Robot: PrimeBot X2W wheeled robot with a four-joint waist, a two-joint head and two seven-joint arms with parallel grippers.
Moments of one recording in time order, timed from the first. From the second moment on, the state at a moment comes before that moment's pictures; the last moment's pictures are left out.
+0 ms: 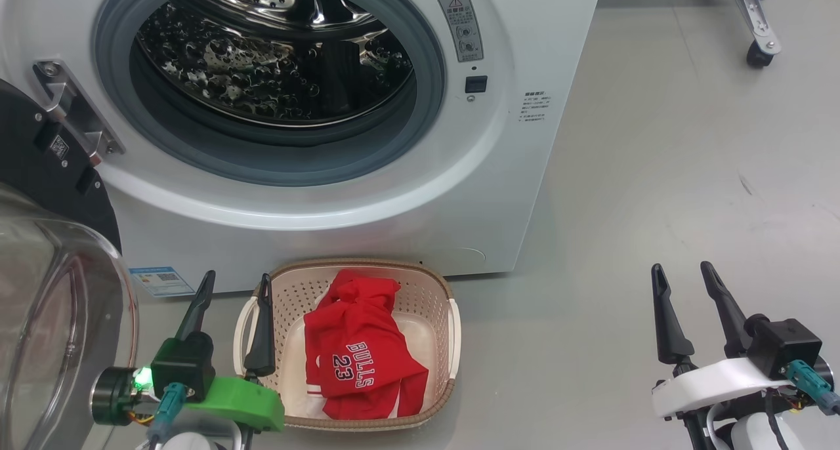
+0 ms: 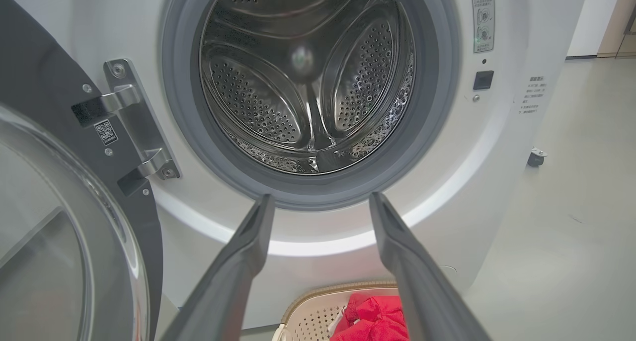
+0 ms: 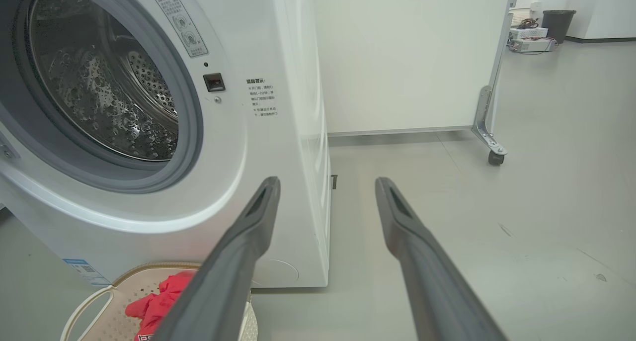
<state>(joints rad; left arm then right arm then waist) -0.08 0.07 -0.23 0.21 -0.25 0.09 -0.26 0.02 -0.07 0.05 0.17 0.29 0.08 -0.25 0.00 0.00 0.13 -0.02</state>
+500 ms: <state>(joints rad) -0.04 0.08 -0.25 0.14 -0.25 0.10 -0.25 0.03 -0.07 0.05 0.15 0.28 0.07 -0.25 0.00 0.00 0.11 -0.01</state>
